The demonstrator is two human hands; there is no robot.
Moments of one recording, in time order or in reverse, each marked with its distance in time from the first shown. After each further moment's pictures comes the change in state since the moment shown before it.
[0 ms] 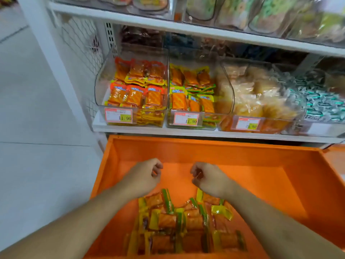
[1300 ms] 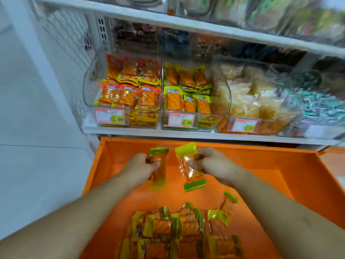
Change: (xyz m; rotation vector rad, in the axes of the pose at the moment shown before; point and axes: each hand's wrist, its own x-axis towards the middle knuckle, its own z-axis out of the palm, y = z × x) left_hand 0.036 0.003 0.004 -0.342 0.026 -0.285; right_hand 0.014 -0.015 -0.046 0.600 -0.082 0.059
